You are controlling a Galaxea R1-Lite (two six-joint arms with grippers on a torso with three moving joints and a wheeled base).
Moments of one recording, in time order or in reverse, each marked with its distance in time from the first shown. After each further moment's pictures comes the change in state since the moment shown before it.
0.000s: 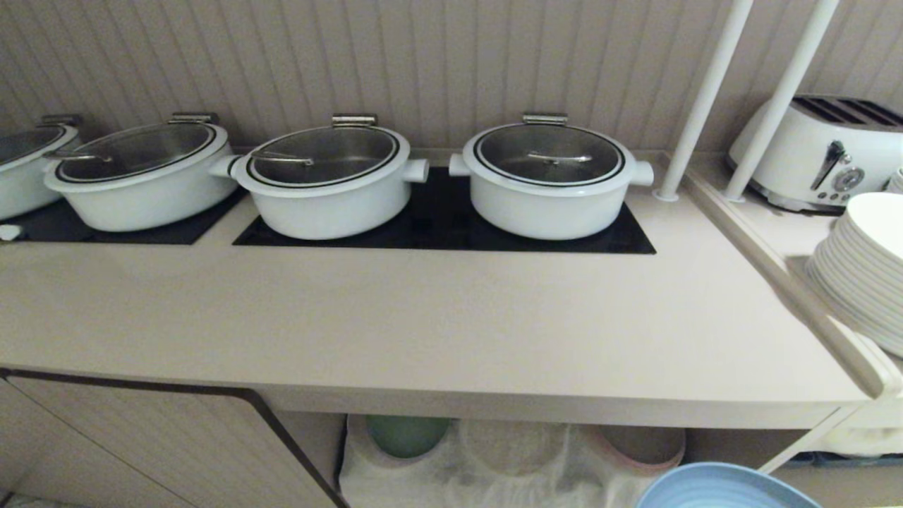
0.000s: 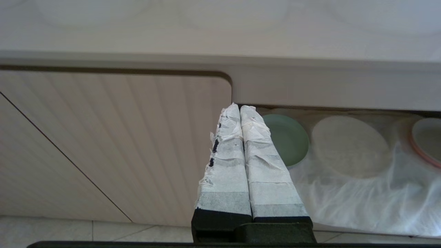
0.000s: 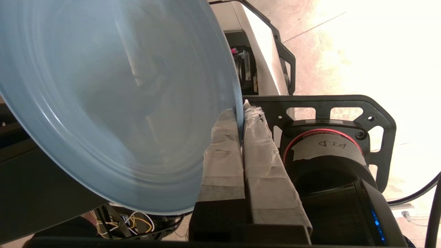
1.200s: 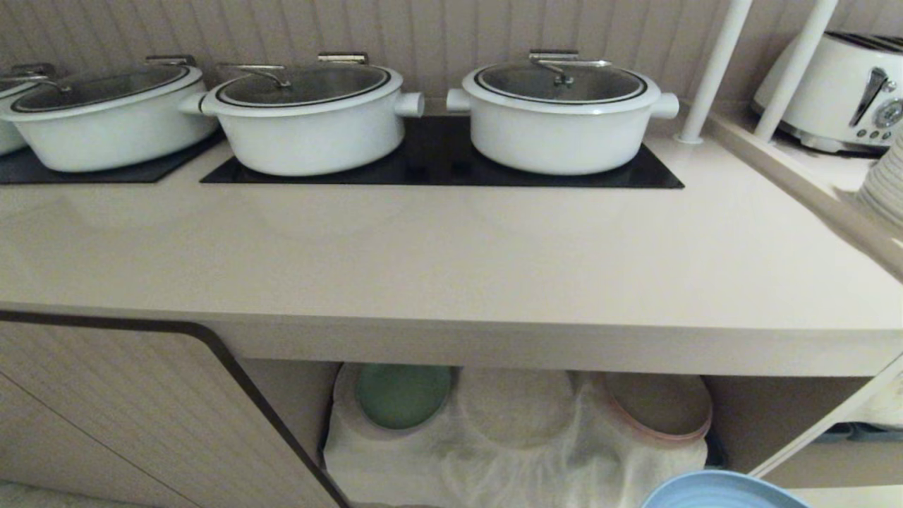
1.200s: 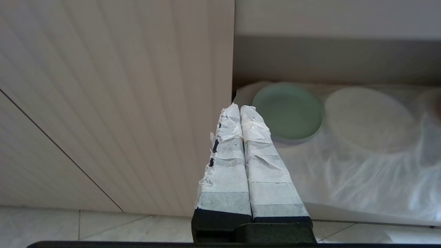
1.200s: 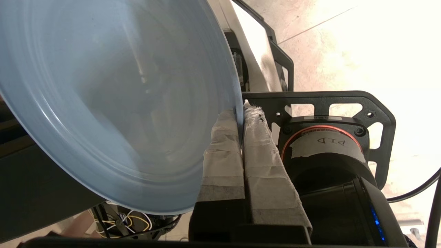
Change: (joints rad) left arm 0.000 0.000 0.000 0.000 0.000 0.000; right arm 0.001 0.001 0.016 -0.002 0.000 0.001
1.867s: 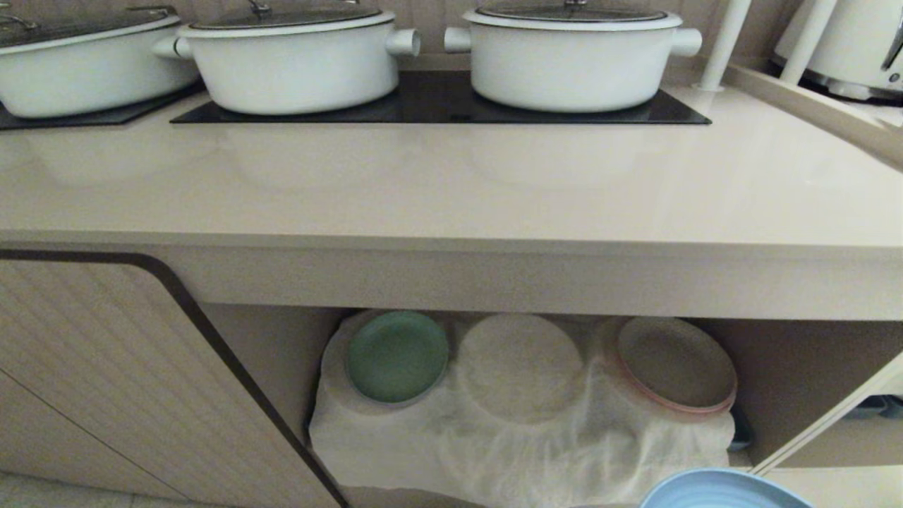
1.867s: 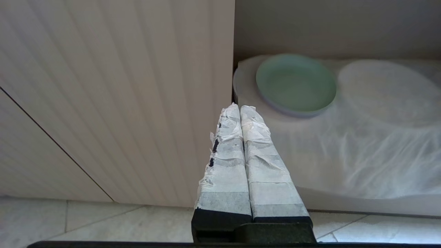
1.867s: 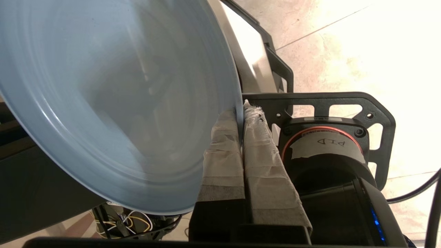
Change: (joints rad) left arm 0.000 0.000 0.000 0.000 0.000 0.000; right arm -0.001 0.000 -0.004 0.000 -0.001 -0.001
